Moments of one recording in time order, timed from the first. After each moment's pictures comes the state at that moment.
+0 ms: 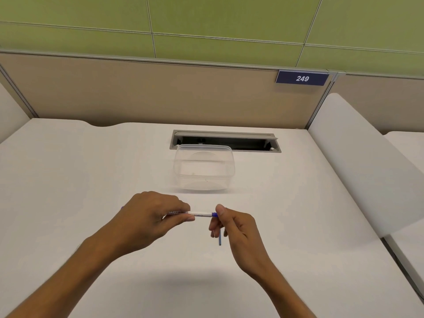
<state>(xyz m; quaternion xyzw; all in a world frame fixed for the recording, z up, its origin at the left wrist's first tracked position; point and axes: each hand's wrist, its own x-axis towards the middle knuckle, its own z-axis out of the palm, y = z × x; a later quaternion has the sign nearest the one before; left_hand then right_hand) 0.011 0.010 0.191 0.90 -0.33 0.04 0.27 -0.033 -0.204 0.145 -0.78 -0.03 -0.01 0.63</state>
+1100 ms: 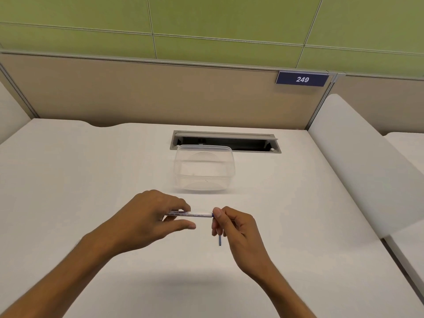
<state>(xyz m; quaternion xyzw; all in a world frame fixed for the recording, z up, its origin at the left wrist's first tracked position) 0.012 0.012 0.196 0.90 -0.33 0.00 0.27 -0.035 -0.204 0.146 -0.76 -0.05 -0.02 0.64</state>
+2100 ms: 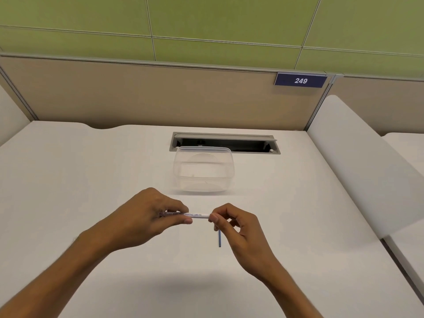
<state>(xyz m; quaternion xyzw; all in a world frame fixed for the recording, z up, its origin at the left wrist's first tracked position) 0.020 0.016 0.198 0.88 -0.33 -0.06 0.33 -0.033 -0.213 0.152 -0.81 -0.09 -0.04 0.57</state>
